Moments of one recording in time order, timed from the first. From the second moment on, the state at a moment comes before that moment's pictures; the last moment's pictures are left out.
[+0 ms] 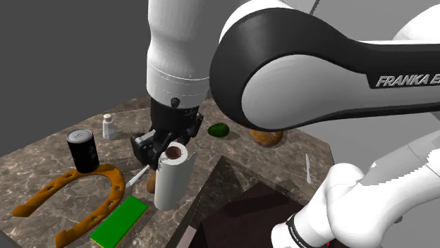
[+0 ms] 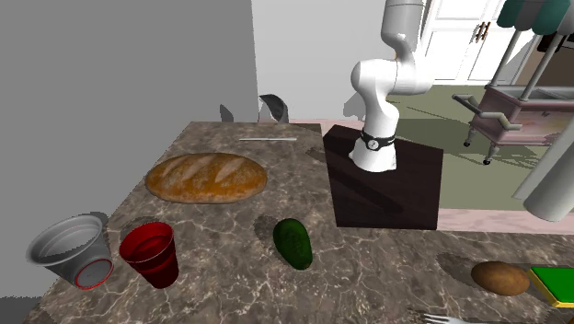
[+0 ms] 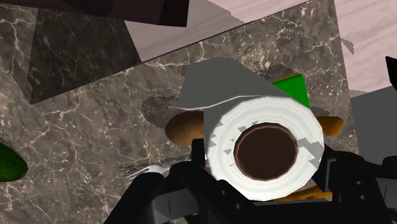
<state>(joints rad) 0.39 -0.21 0.50 -2.01 0.02 1.84 0.67</state>
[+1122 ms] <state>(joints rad) 0.39 -0.16 0.52 -2.20 0.00 2.07 0.70</state>
